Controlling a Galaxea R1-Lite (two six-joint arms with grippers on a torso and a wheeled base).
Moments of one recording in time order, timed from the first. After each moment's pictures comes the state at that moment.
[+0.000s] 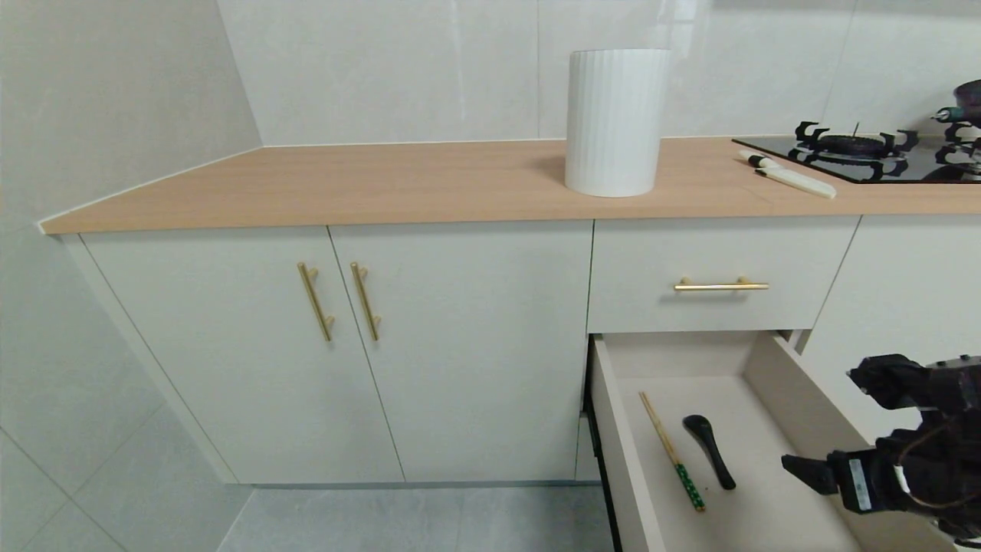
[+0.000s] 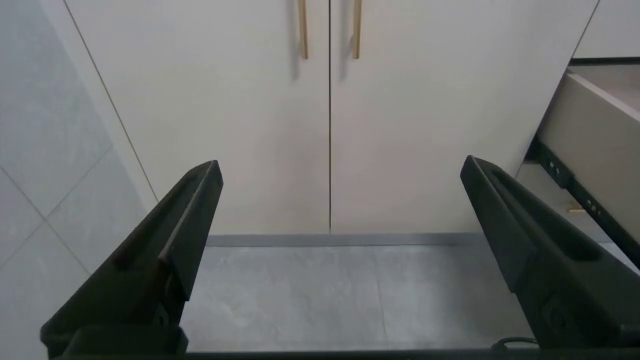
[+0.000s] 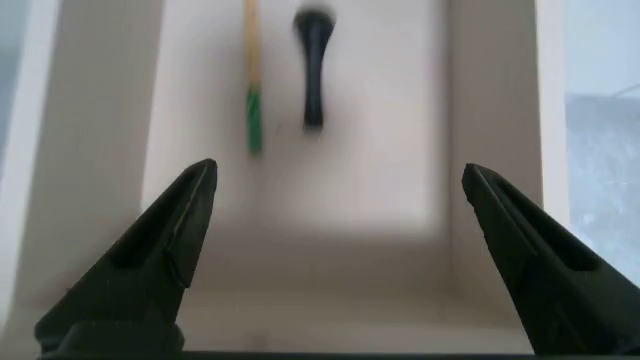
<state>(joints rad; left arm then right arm) 0.00 0.00 0.00 0.01 0.00 0.00 0.23 1.42 -0.38 -0.31 -0.17 0.07</state>
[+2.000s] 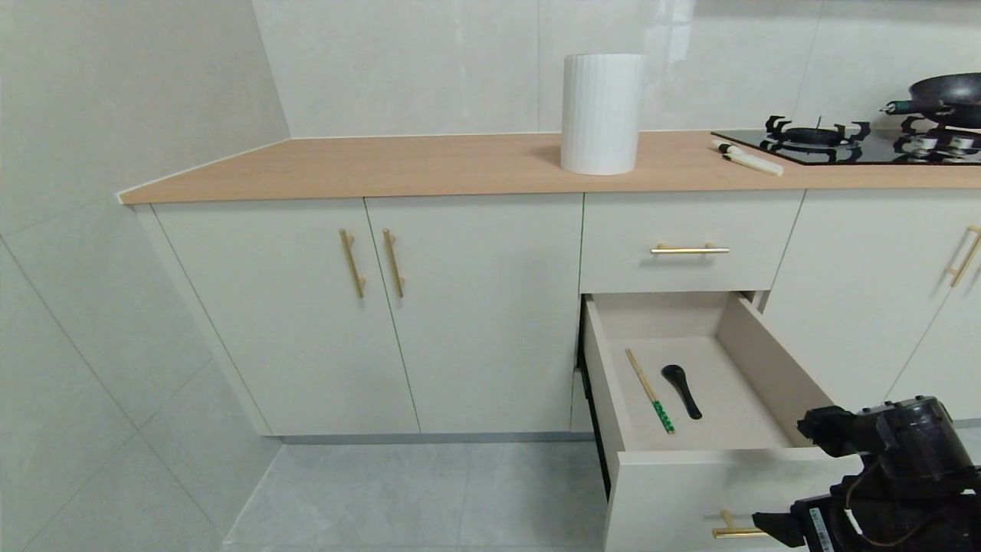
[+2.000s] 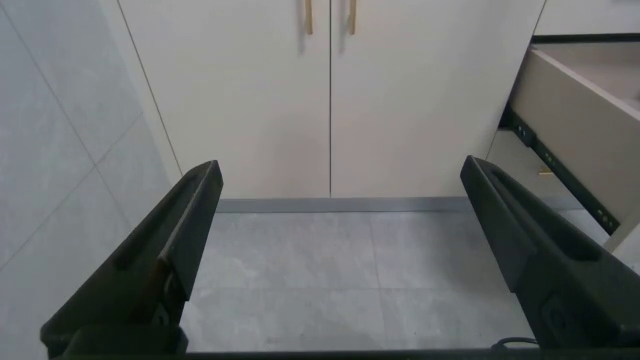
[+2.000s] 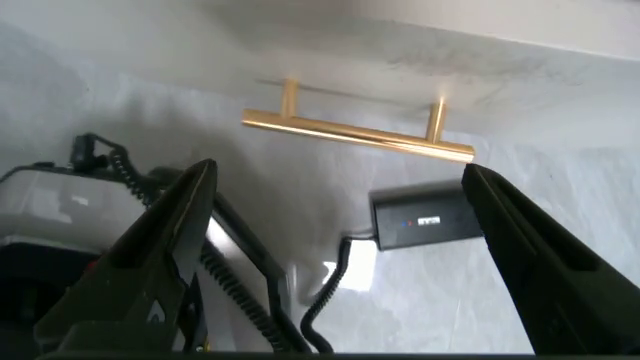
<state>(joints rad) 0.00 0.00 0.00 0.01 0.00 0.00 0.25 1.69 -0.28 -0.48 -0.08 0.08</state>
